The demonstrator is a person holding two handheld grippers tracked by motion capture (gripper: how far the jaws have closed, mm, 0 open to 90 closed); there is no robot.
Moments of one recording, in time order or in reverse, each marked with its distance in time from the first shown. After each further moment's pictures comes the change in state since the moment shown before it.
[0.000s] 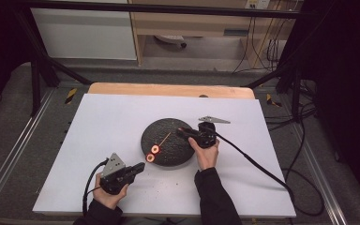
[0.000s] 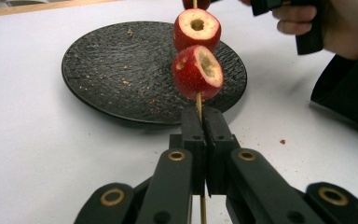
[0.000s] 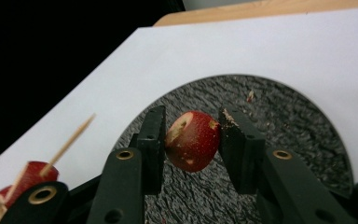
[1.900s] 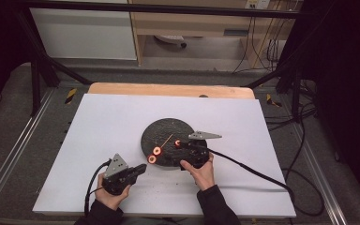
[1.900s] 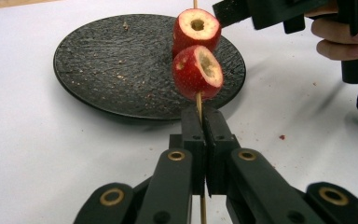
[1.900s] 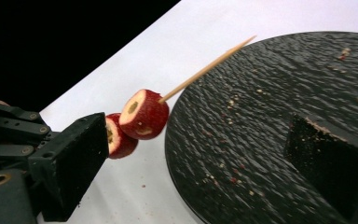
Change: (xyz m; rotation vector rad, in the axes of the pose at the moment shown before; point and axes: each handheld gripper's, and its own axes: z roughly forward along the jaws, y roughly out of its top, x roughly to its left) left arm -0.004 -0.001 0.005 0.021 0.000 0.006; right arm 0.045 -0.035 -0.011 0.071 0.111 -0.093
